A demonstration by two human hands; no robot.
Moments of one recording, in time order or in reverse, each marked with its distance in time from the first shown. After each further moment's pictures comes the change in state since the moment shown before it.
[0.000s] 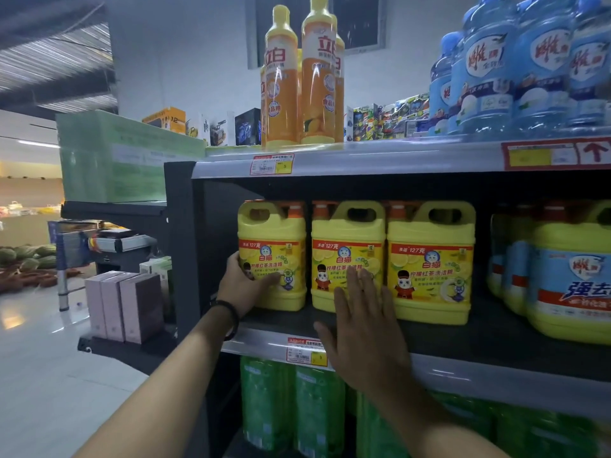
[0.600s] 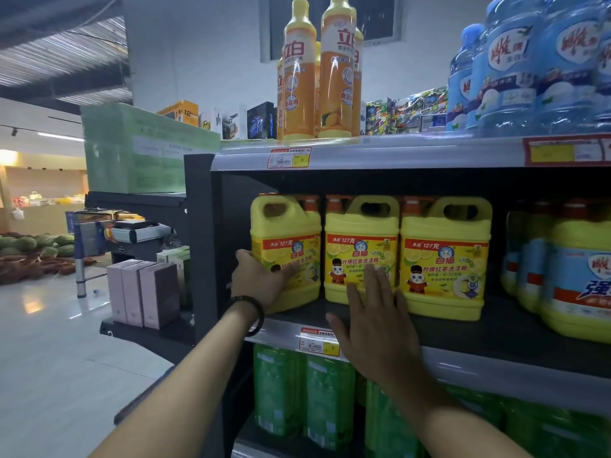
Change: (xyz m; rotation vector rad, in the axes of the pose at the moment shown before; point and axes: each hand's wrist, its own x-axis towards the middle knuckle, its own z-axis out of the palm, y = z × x) left_hand -0.038 0.030 0.006 0.089 0.193 -0.030; right_hand 0.000 -0.003 -0.013 0.048 -0.129 0.047
